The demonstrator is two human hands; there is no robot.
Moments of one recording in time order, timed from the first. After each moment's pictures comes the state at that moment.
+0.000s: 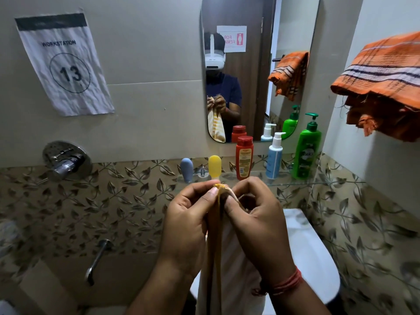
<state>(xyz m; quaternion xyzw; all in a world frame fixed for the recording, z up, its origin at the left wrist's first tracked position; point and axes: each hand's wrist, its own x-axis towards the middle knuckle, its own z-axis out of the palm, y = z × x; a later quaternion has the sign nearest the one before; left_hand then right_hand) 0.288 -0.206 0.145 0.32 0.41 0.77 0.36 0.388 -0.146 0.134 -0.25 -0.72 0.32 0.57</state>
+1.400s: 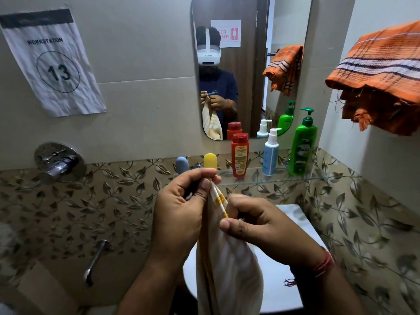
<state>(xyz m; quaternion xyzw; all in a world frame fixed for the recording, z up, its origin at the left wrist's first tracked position) 0.278 -0.198 0.152 0.46 0.51 0.70 0.16 0.424 -0.114 0.136 -0.08 -0.84 0.45 0.30</state>
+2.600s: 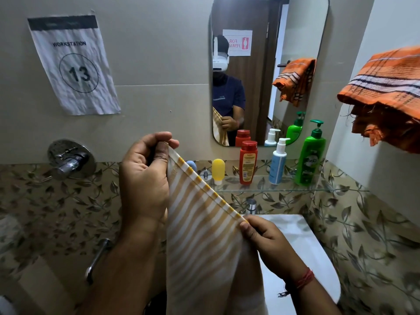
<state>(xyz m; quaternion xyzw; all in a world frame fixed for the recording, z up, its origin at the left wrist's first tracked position) 0.222 -0.198 0.198 0.35 0.47 0.81 0.04 0.406 -0.092 0.065 -0.19 -0.77 0.50 0.36</state>
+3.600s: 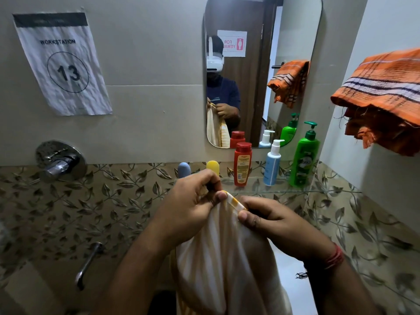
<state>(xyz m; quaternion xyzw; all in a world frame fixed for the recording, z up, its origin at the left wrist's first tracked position) 0.239 -0.187 0.172 0.68 0.56 0.47 0.05 0.428 -0.085 0.145 -0.12 -0.85 0.44 0.25</state>
